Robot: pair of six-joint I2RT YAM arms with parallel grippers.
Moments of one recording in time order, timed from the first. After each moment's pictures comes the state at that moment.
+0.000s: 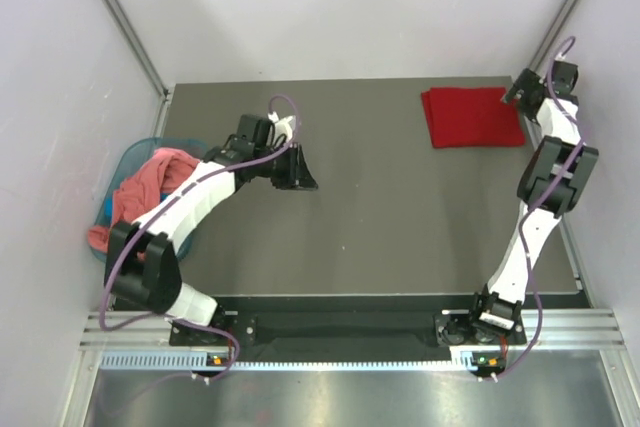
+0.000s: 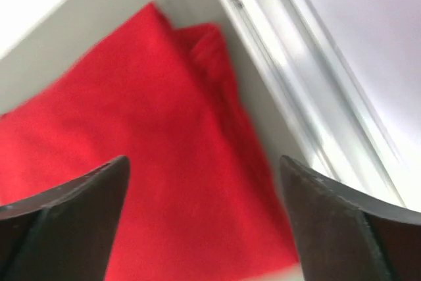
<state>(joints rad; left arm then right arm) -0.39 1.51 1.13 -0.47 0.58 -0.43 -0.37 2.41 2.10 -0.39 -0.10 0.29</state>
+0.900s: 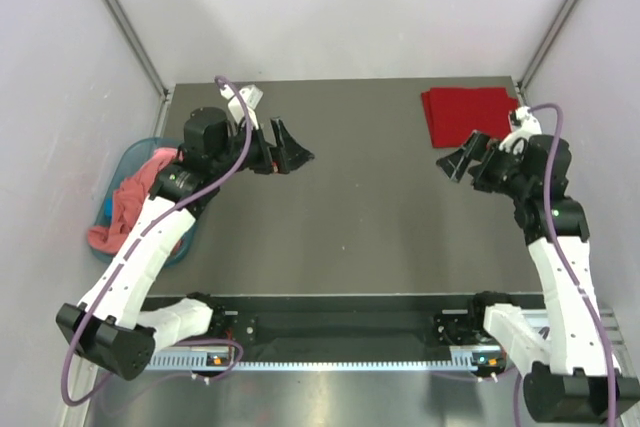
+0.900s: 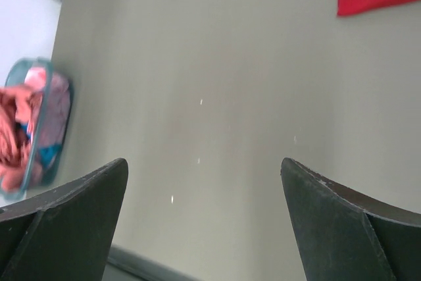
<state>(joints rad) -0.38 1.13 1.22 -0.45 0.46 -0.51 -0.02 0.87 1.00 -0.58 -0.38 0.41</state>
